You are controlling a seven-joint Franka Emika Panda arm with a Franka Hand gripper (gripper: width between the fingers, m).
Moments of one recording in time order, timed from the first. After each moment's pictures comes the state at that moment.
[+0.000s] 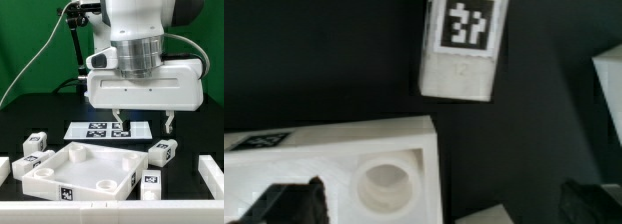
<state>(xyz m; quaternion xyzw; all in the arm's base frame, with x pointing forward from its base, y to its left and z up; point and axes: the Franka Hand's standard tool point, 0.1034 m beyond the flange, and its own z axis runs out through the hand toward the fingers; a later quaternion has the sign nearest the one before) 0.532 0.068 0.074 -0.97 0.23 0.01 0.06</state>
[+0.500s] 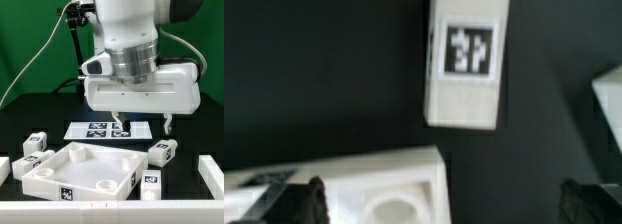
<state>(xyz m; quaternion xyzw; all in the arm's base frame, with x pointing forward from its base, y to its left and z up) 0.521 0.069 0.070 -0.97 0.23 0.10 0.08</state>
